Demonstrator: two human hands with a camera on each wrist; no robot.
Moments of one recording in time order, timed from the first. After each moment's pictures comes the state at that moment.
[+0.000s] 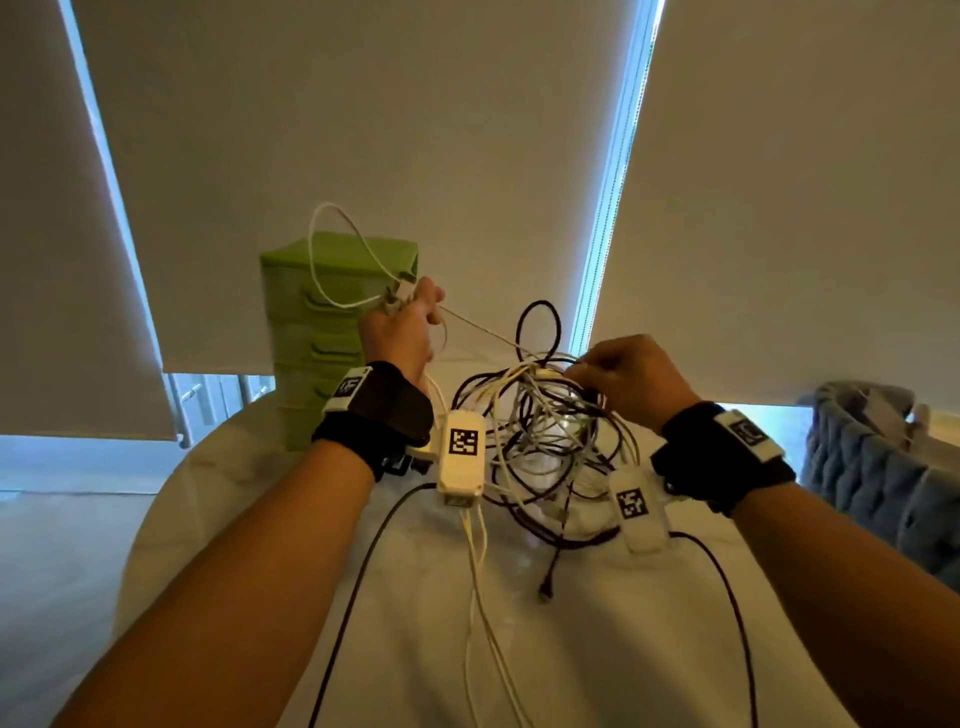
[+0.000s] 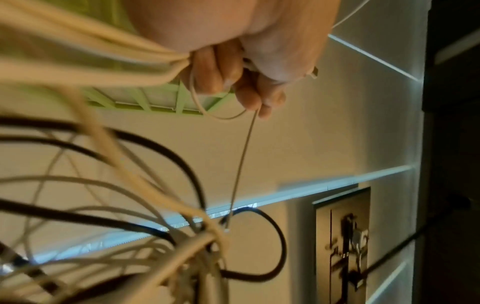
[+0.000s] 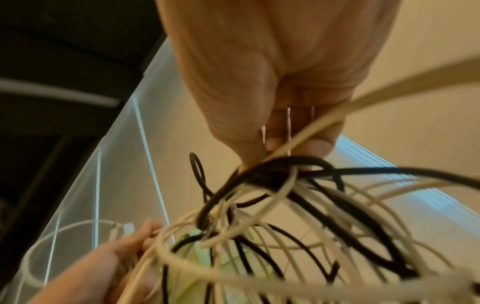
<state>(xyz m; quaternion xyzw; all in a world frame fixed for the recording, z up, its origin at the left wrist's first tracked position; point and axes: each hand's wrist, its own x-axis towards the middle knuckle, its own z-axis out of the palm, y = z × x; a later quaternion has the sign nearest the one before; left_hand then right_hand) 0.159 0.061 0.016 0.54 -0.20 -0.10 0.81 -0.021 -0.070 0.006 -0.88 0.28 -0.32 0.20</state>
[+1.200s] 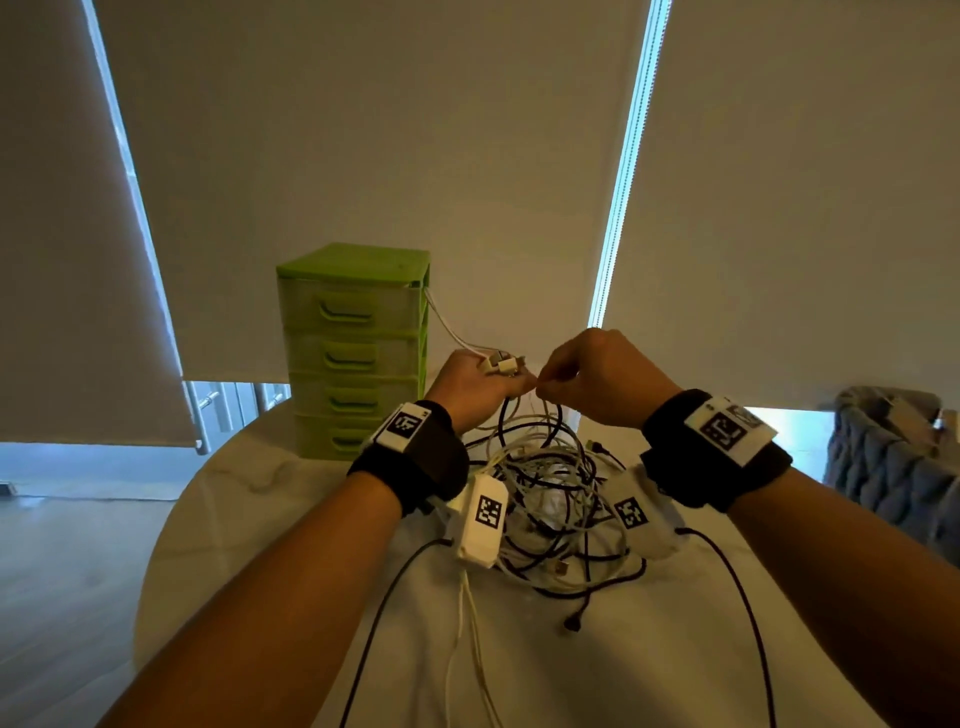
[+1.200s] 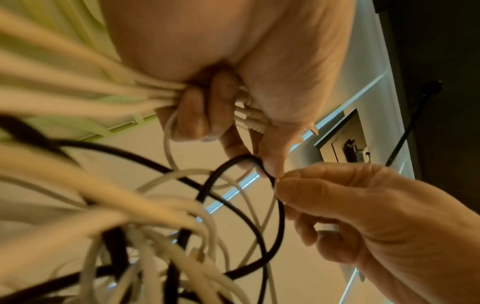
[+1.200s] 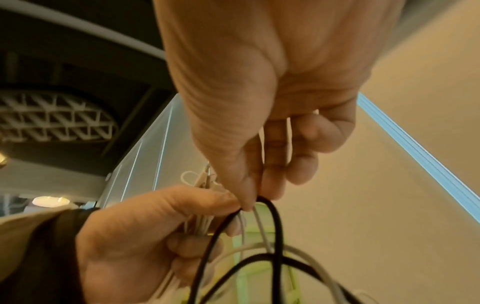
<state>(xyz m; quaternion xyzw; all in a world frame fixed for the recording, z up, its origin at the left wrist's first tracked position) 0.138 0.056 -0.010 0.65 -0.47 -0.17 0.58 0.007 -0.037 0.026 -0.94 0.23 -0.23 0.11</state>
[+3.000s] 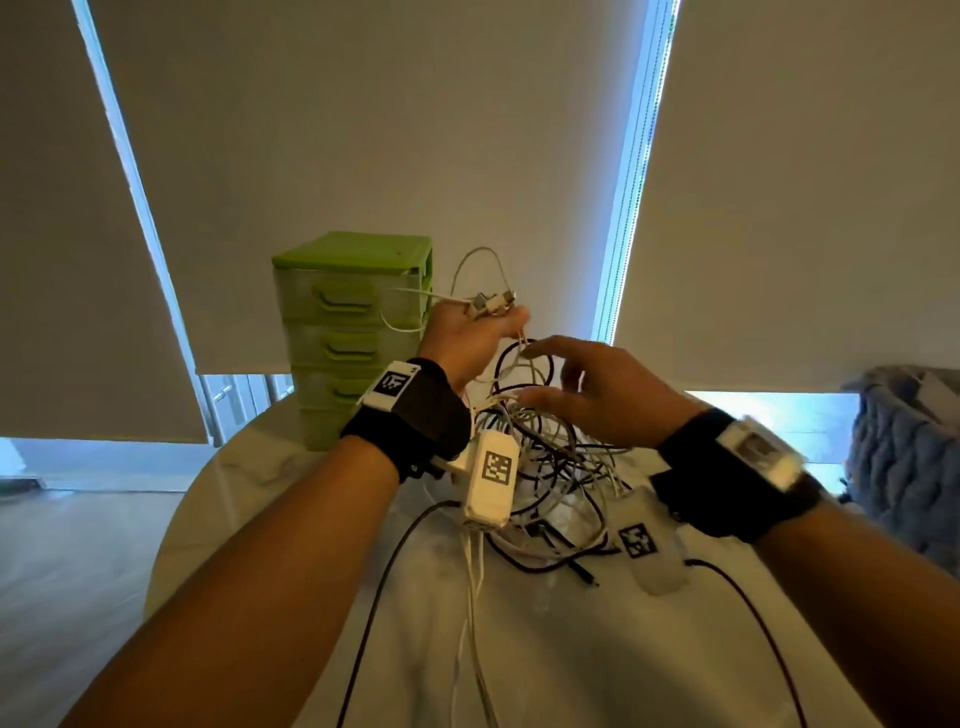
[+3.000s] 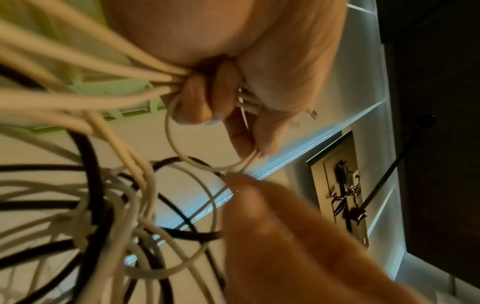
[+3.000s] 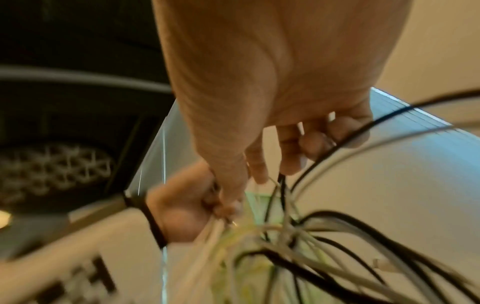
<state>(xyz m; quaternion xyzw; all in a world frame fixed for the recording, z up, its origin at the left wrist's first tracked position) 0.132 0.060 0.023 0.63 -0.34 -0.16 0.68 -0.004 -0.028 0.006 -0.94 0.19 -0.22 0.17</state>
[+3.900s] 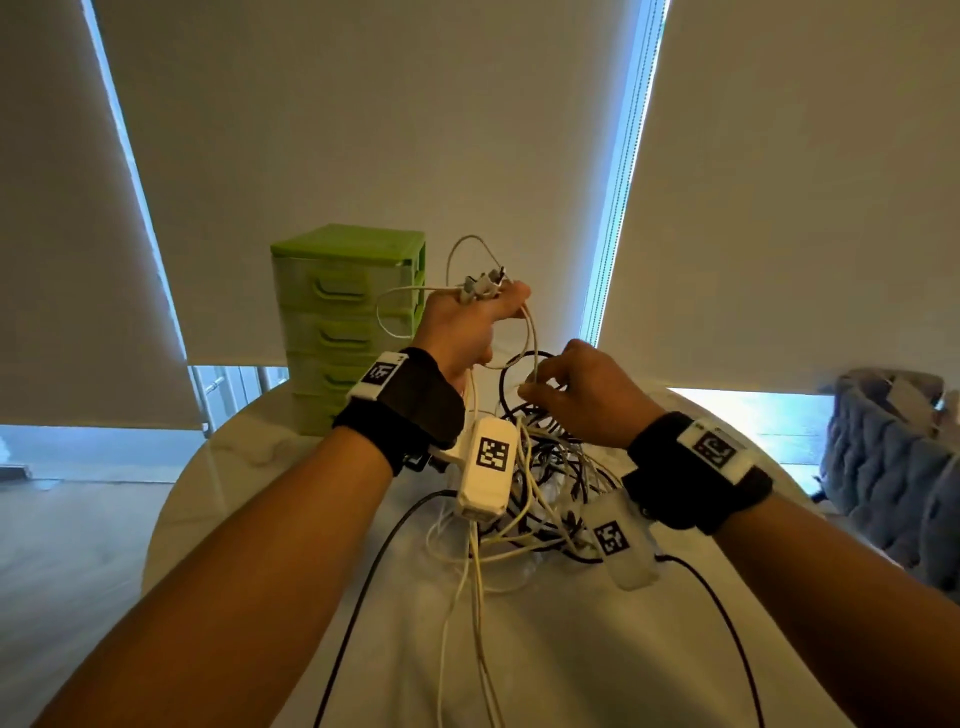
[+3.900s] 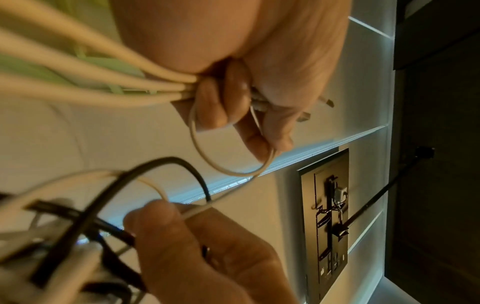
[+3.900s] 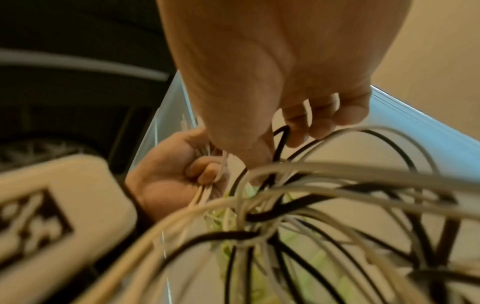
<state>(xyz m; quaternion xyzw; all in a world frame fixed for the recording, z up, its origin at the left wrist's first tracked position) 0.119 0.068 0.023 0.57 -0.35 -0.22 0.72 -0.010 -0.024 -0.010 -0.94 0.21 -0.23 0.12</state>
